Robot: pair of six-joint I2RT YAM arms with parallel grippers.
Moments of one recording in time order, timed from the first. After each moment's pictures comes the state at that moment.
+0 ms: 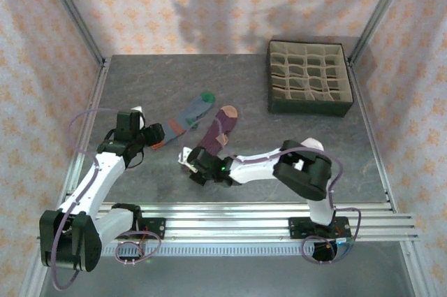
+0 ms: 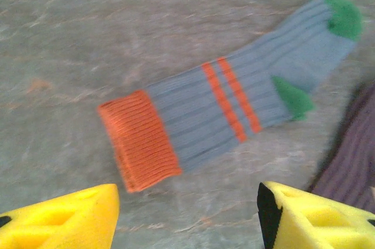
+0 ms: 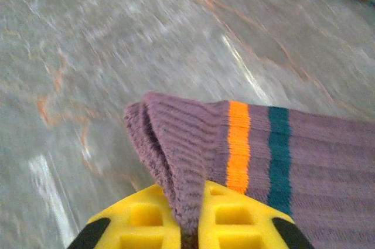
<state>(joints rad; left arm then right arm) -0.06 1.05 0.66 -0.43 0.04 -0.40 1.14 1.90 1.03 0.03 0.12 -0.01</state>
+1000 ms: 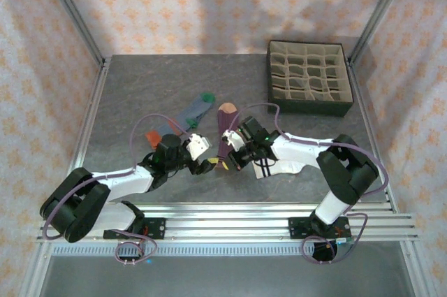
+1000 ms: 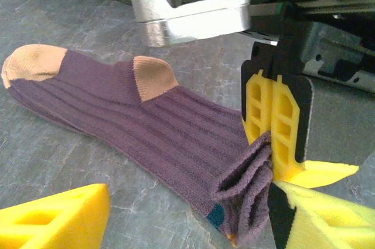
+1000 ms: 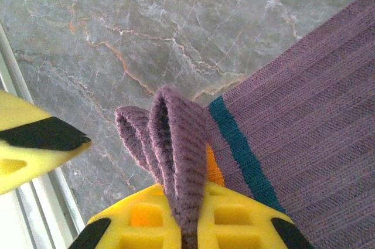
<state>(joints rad) -0.54 1.29 0.33 0.48 0.37 0.26 0.73 1.63 0.86 -0.27 -0.54 0.12</state>
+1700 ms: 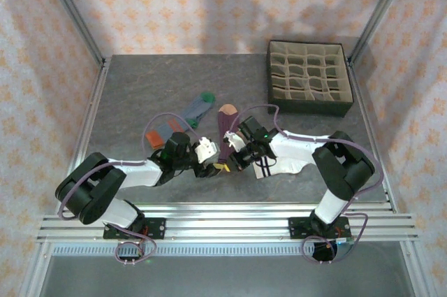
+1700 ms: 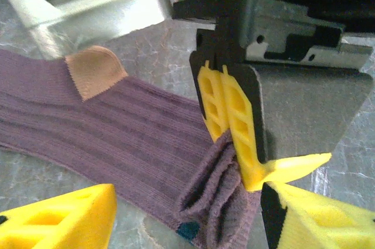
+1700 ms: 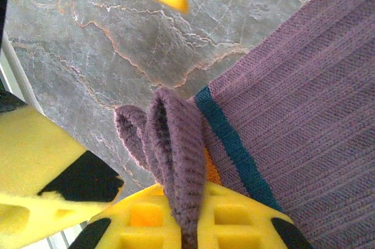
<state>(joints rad) -0.57 1.46 0.39 0.48 0.50 0.33 0.71 1.68 0.89 -0.34 -0.58 0.11</state>
